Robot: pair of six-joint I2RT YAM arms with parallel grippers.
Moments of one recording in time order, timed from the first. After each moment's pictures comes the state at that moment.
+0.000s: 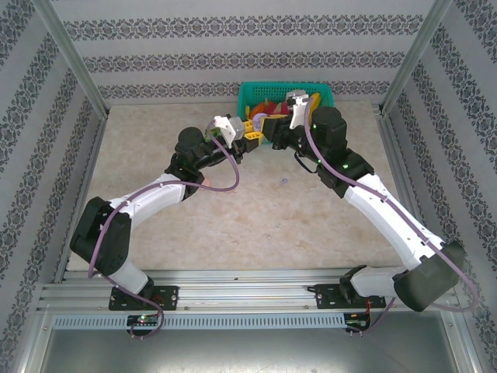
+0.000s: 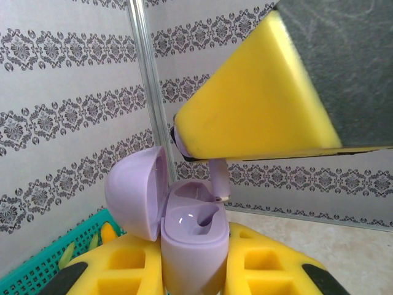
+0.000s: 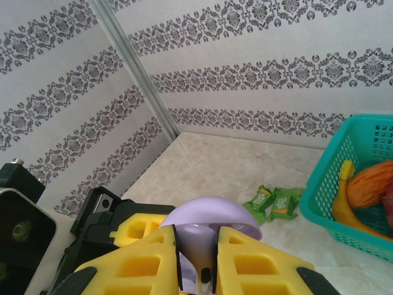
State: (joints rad) left arm -0.51 1.59 1.07 0.71 0.55 0.07; right arm 0.51 1.29 1.28 -0.16 -0.23 0.37
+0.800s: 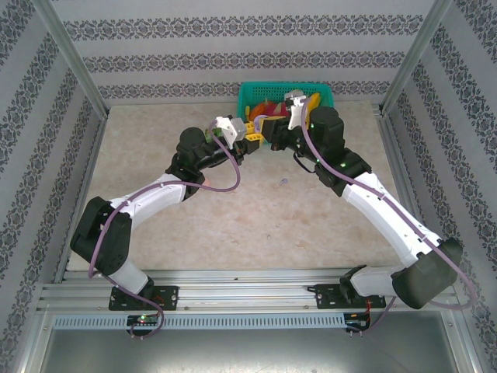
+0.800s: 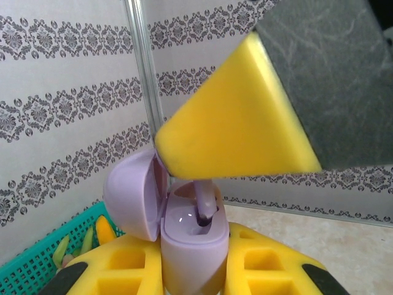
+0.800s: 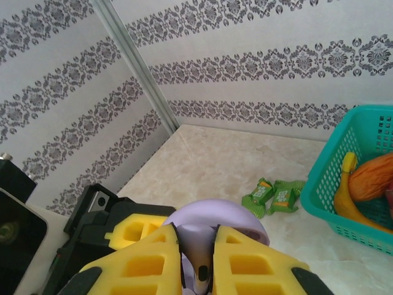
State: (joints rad) left arm -0.52 1.60 1.07 0.69 0.55 0.07; right arm 0.51 1.31 1.27 -0.16 -0.25 0.37
